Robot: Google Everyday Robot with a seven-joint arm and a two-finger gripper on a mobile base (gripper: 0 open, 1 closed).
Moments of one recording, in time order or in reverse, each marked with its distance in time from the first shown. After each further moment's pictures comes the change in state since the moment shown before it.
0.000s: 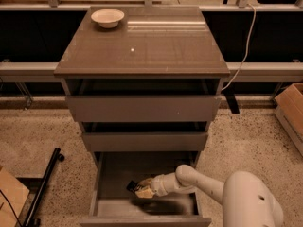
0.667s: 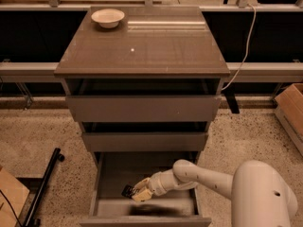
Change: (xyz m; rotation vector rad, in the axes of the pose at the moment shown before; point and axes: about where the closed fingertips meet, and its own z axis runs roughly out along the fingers) arm -0.041 0.047 -0.023 -0.039 0.071 -0.050
